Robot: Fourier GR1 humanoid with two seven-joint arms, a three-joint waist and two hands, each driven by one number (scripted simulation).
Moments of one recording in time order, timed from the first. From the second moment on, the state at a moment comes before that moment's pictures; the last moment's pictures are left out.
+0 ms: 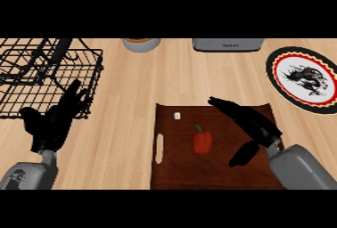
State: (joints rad) left arm -0.15 0.34 -0.09 -1.46 0.20 0.11 0.13; right arm -0.33 -0.44 0.45 -1.38 0.38 0.19 -0.05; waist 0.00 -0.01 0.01
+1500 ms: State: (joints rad) left arm -0.14 0.26 -0.01 -1.46 0.13 0.03 0.17; right arm -0.46 -0.19 0.47 -1.09 0.78 0.33 0.04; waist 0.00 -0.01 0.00
